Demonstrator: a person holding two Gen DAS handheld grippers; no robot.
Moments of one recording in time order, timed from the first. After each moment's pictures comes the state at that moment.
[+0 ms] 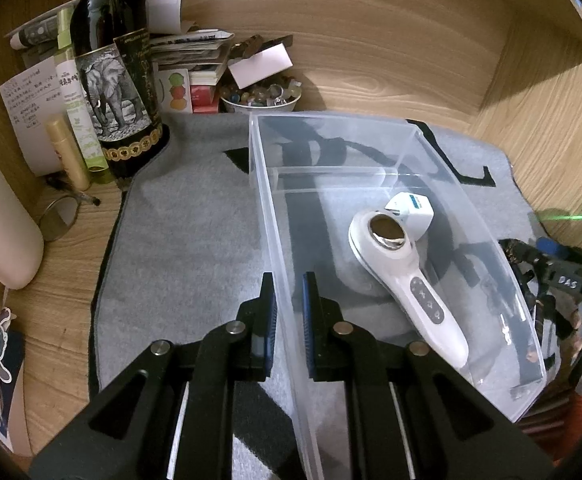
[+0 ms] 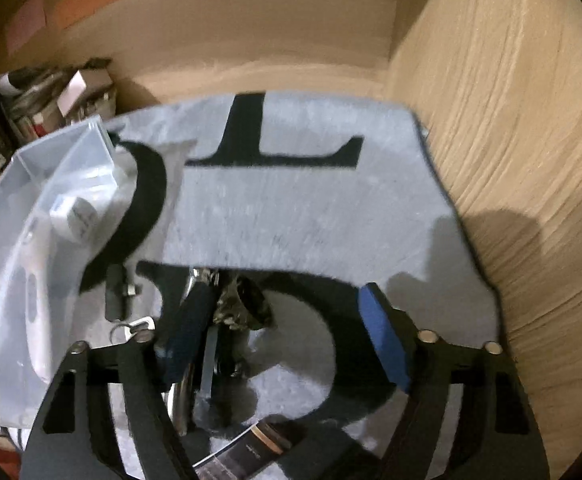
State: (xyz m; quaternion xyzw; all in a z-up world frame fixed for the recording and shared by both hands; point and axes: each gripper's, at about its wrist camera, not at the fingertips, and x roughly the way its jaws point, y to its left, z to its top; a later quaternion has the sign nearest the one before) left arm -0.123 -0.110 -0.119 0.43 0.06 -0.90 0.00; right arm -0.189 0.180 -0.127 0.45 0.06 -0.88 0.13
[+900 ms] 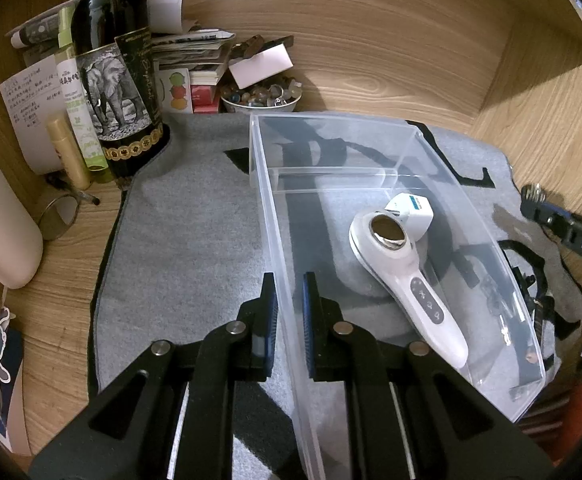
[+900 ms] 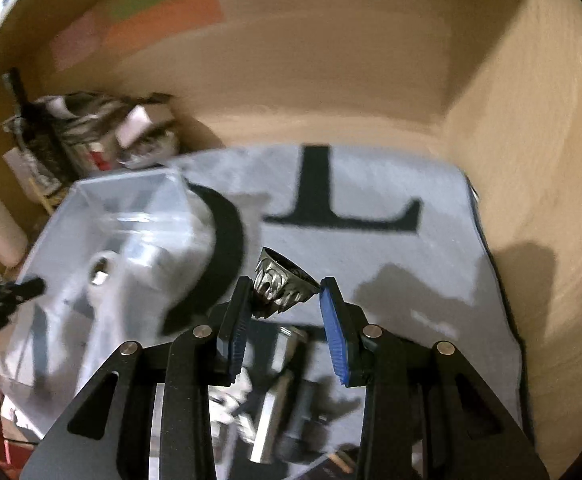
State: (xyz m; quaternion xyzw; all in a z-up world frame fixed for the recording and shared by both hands) left arm -0.122 -0.109 -0.119 0.43 0.07 -0.90 0.01; right arm -0.177 0.139 -0.075 0.39 0.05 -0.90 0.21
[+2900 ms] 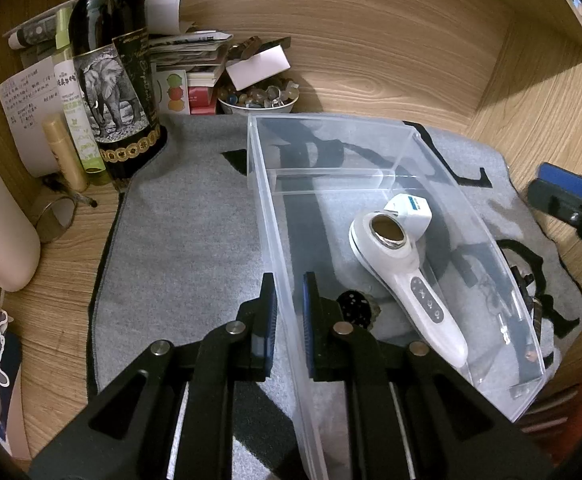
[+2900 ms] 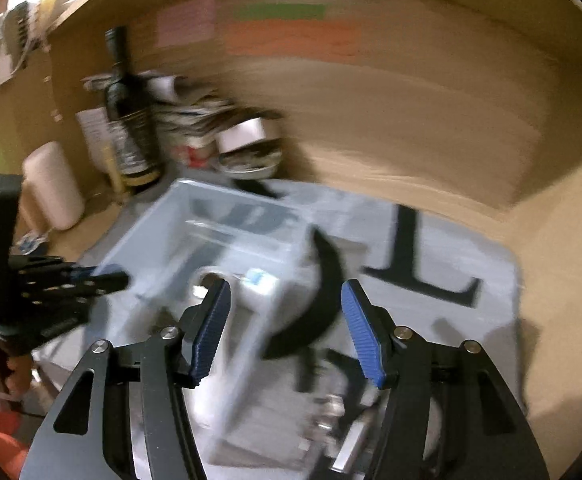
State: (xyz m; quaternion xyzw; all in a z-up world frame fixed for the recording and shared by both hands) left arm -0.123 -0.106 -0.118 0.43 0.07 -0.90 0.01; right arm -0.145 0.073 -0.046 0.34 0.13 -0.89 0.28
